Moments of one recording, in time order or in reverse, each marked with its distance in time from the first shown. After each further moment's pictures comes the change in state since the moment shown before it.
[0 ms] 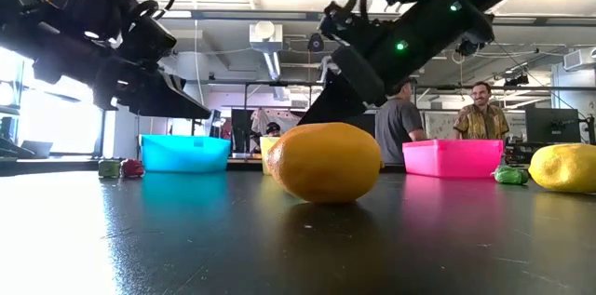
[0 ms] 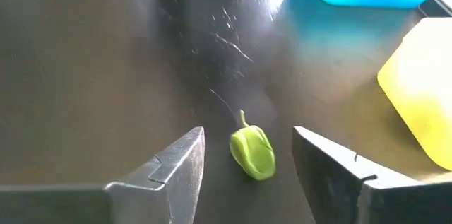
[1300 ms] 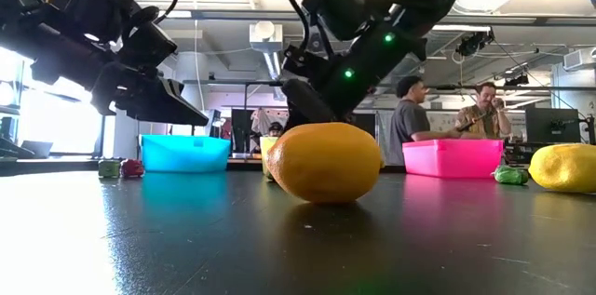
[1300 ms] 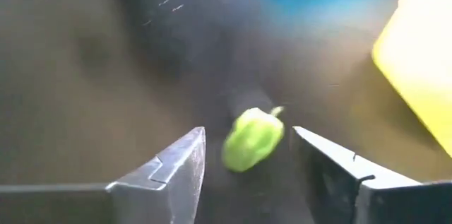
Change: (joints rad) left arm 0.000 0.000 0.000 -0.039 -0.015 -0.018; right arm -0.155 0.158 0.188 -0.125 -0.119 0.094
